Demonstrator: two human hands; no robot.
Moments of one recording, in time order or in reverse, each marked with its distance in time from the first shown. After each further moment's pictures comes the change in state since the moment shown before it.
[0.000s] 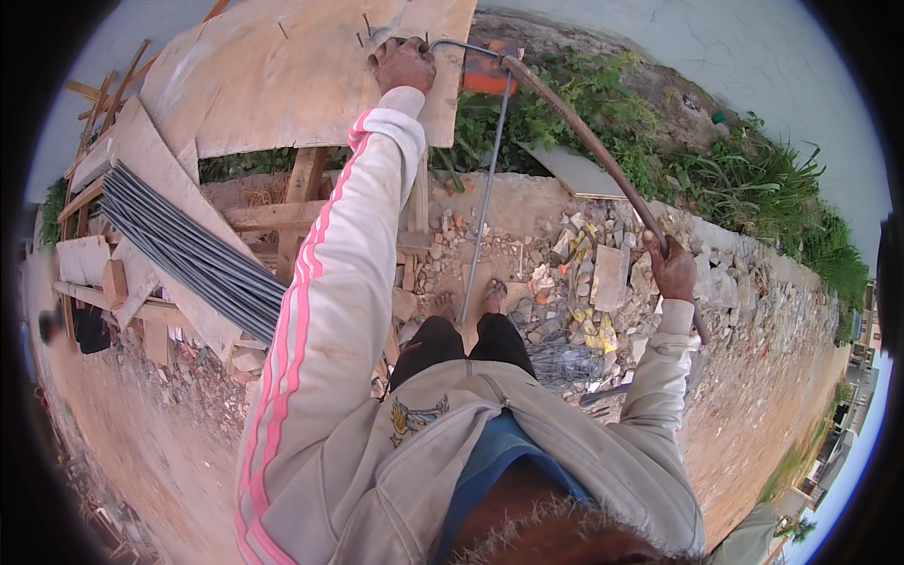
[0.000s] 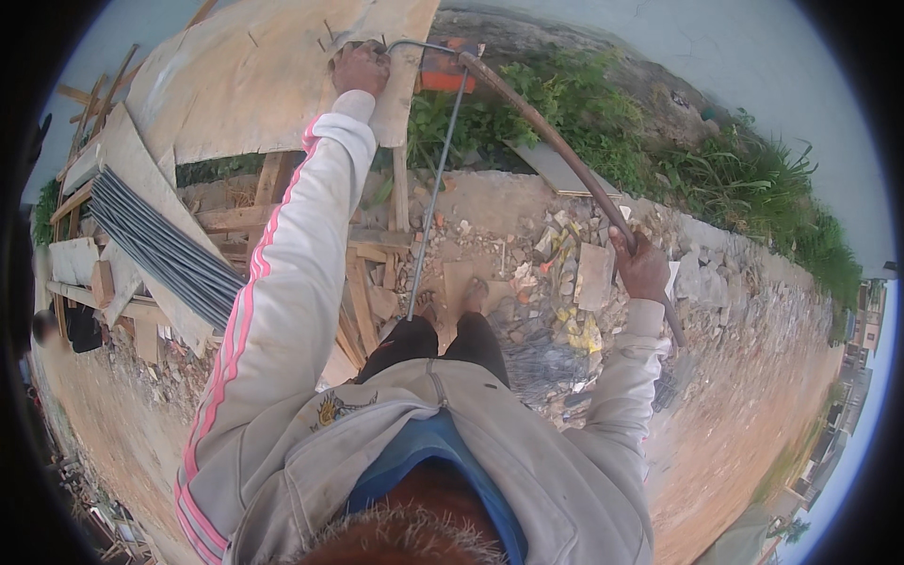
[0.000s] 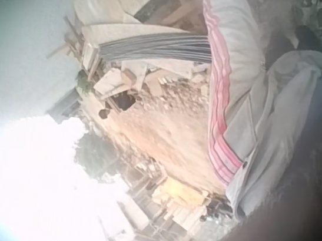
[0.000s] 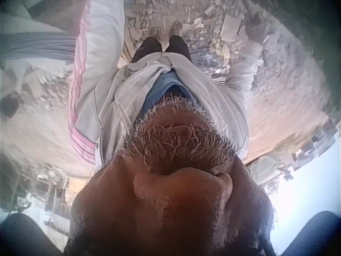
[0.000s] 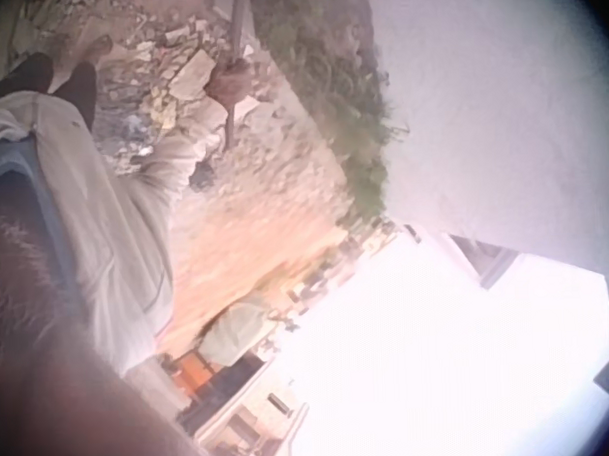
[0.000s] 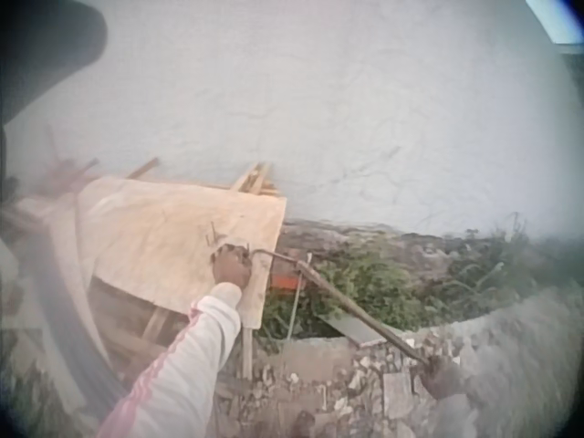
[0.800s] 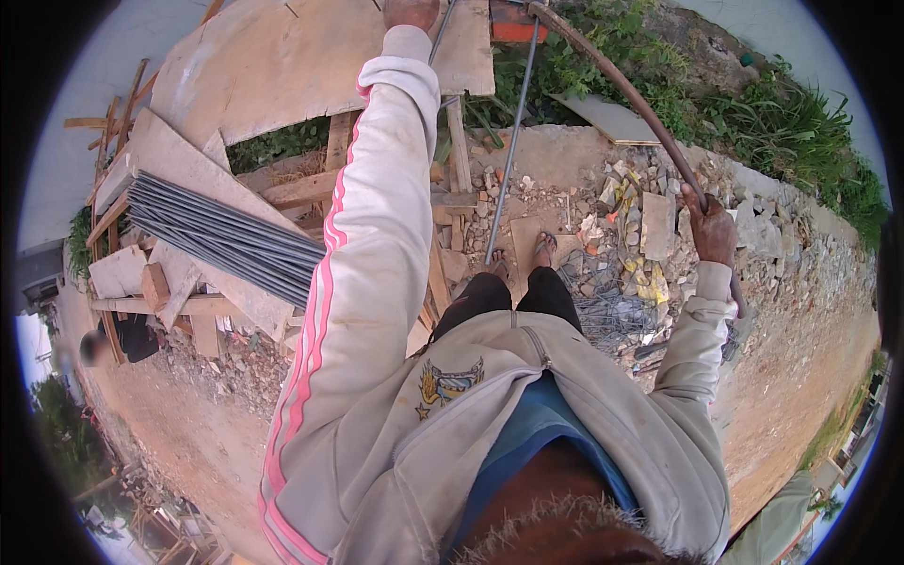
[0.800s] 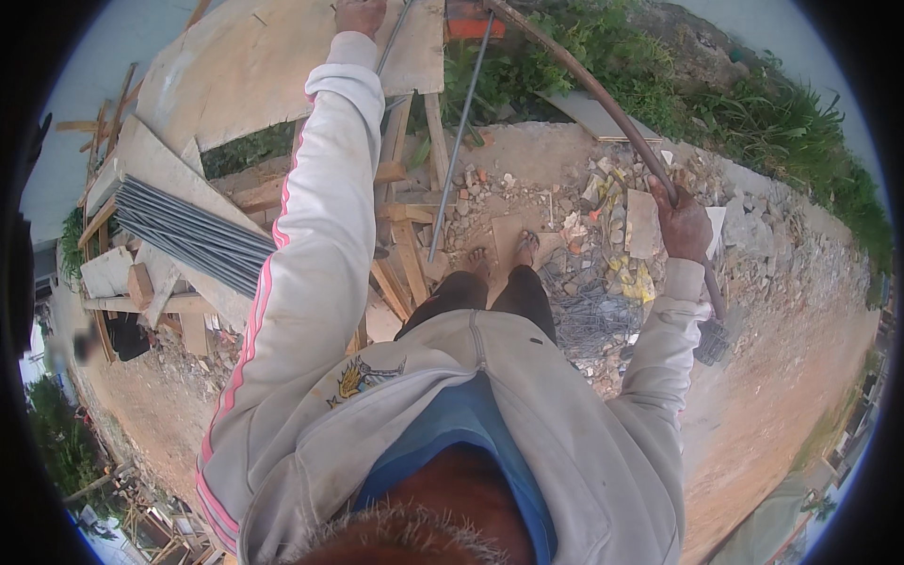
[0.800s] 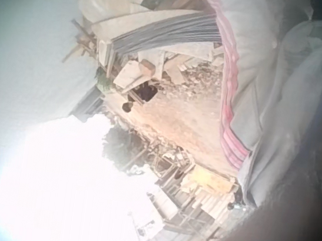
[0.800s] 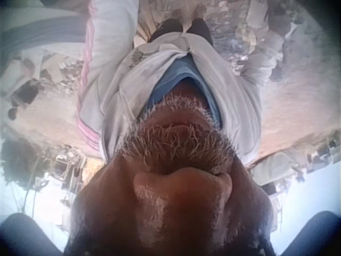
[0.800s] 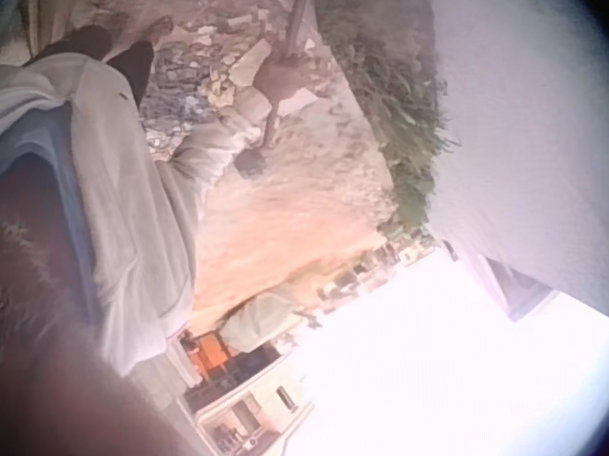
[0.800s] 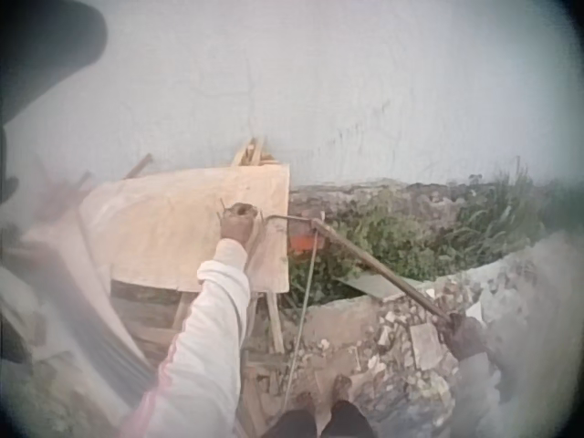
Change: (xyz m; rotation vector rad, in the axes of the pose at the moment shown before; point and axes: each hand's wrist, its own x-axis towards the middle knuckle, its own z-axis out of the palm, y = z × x) left_hand 0.052 -0.059 0.024 -0.516 0.197 0.303; right_hand -0.038 -0.033 0.015 -0.011 0.017 0.096
